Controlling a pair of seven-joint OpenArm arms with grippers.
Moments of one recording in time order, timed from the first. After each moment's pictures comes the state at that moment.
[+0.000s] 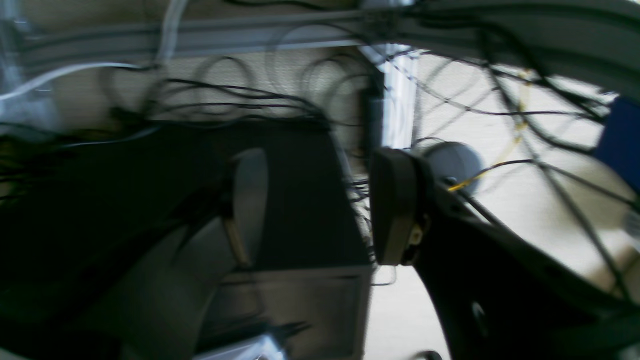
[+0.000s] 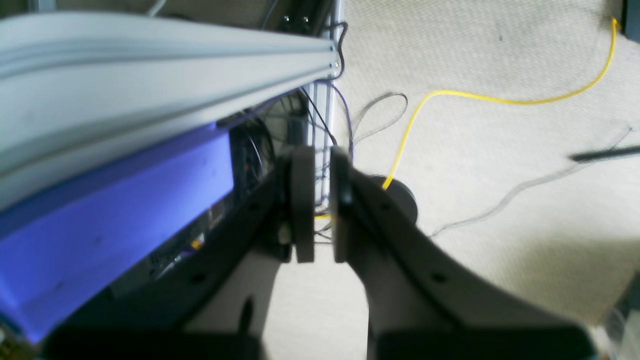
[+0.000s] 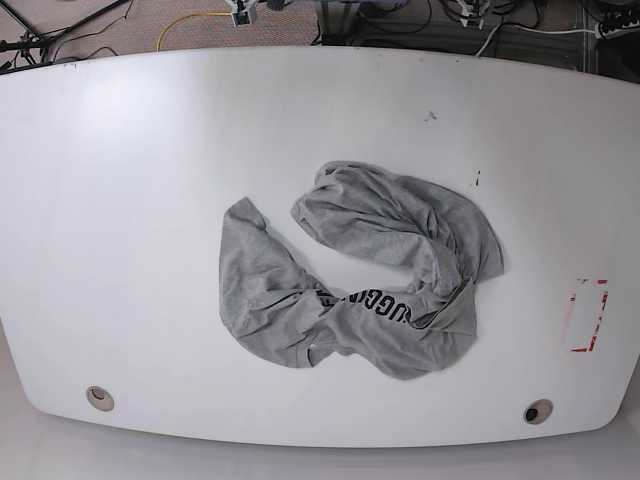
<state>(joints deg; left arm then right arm) 27.9 -11.8 0.9 42.8 -7.5 -13.0 3.6 -29.9 5.1 -7.8 48.5 11.1 11.1 -4.1</state>
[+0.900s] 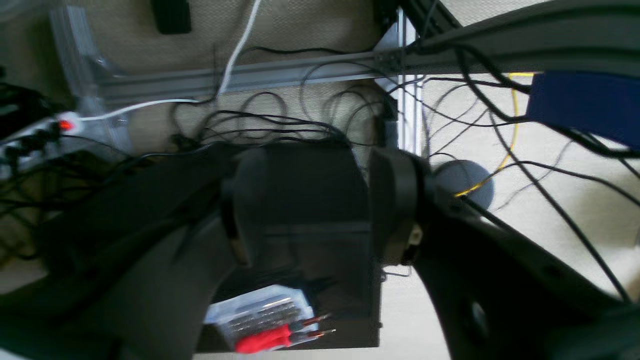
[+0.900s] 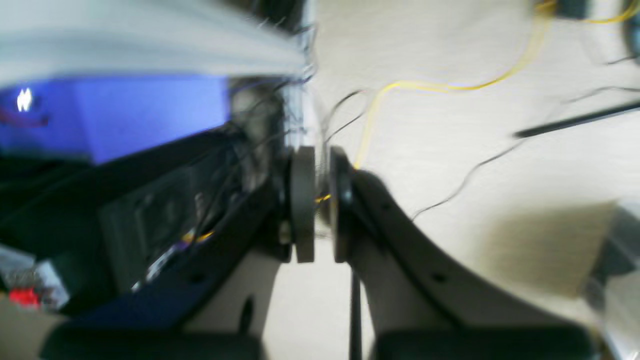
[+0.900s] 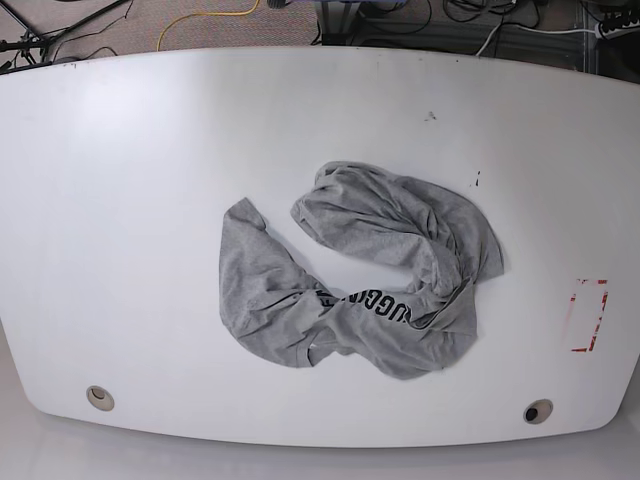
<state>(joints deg) 55.5 -12.1 -9.5 82.9 -7.0 -13.7 7.5 -53.2 6.4 -1.0 78.0 11.1 8.9 -5.1</state>
